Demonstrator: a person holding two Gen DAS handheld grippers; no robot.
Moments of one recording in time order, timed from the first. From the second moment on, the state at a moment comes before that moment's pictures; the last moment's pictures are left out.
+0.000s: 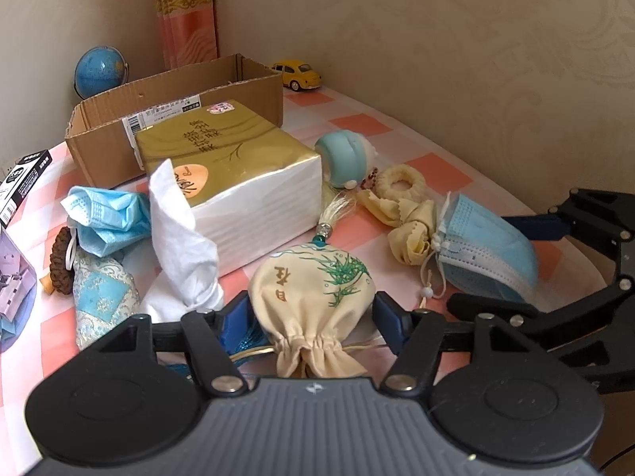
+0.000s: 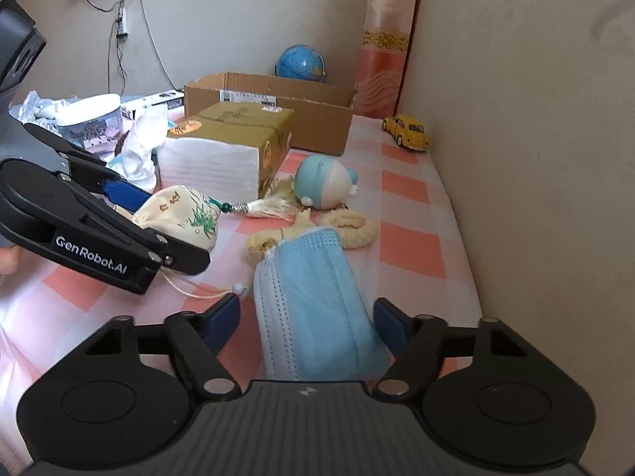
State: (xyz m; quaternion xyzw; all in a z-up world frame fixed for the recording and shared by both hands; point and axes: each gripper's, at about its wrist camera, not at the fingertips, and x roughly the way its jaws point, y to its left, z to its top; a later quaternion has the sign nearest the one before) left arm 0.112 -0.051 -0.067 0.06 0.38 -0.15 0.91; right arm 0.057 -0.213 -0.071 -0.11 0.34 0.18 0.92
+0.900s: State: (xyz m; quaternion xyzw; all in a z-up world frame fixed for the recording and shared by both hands) left arm 0.083 -0.025 0.004 0.06 0.39 -0.24 0.89; right arm 0.034 -0.225 -0.006 -0.08 0.33 0.16 0.93
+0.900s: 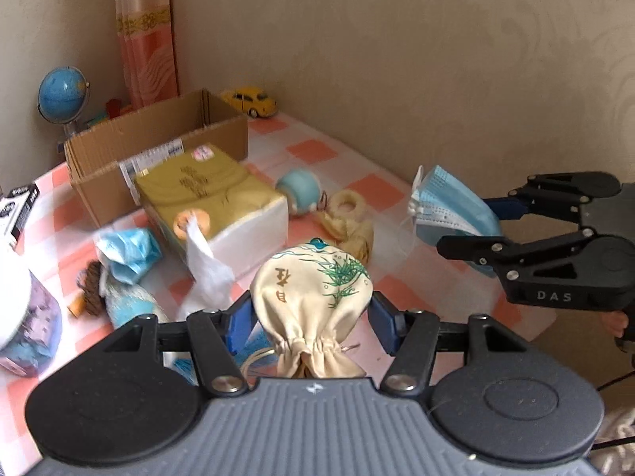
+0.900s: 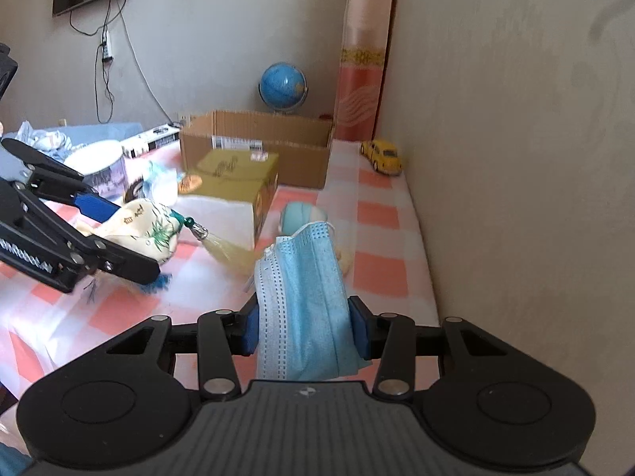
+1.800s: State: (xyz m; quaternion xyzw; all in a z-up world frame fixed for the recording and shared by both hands) left arm 0.314 -0.005 0.086 0.15 0.29 -0.17 0.93; right arm 0.090 -0.229 0.014 -0.06 0.31 0.15 0.94
